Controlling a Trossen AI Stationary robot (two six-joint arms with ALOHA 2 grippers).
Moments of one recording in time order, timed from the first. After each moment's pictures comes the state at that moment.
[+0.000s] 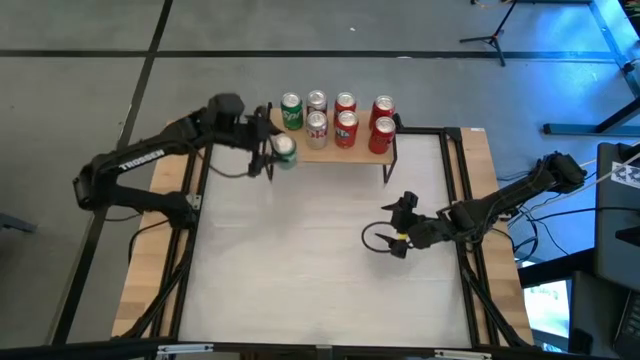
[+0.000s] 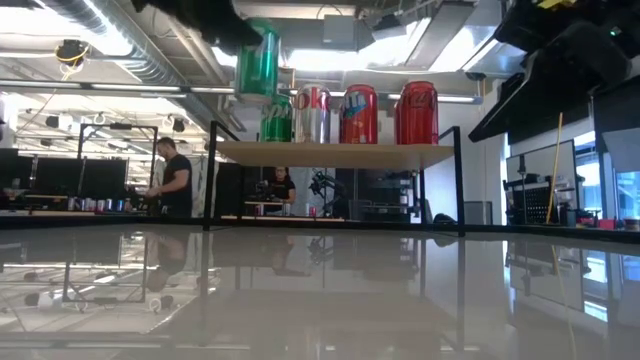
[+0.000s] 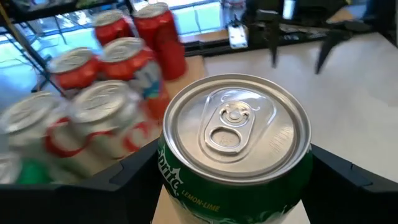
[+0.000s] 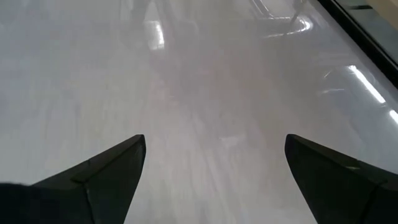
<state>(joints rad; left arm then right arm) 0.52 1.14 1.09 -0.44 0.36 0.38 0.42 1.09 0.57 -0.29 0.56 0.37</state>
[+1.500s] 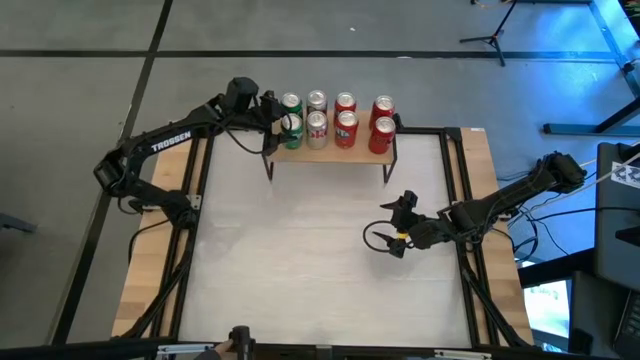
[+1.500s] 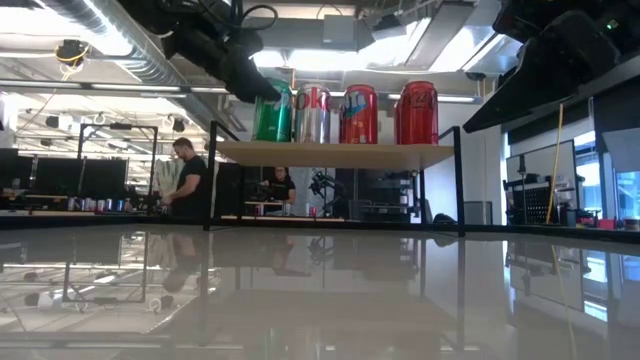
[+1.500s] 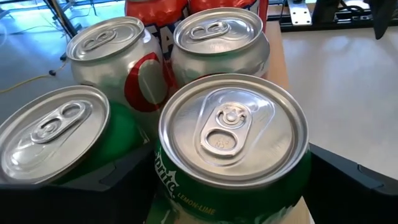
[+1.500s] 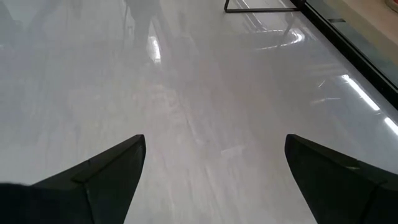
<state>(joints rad) 0.76 1.38 1.09 -0.26 0.44 0.43 0.42 1.09 0.58 -0.23 0.61 0.37</state>
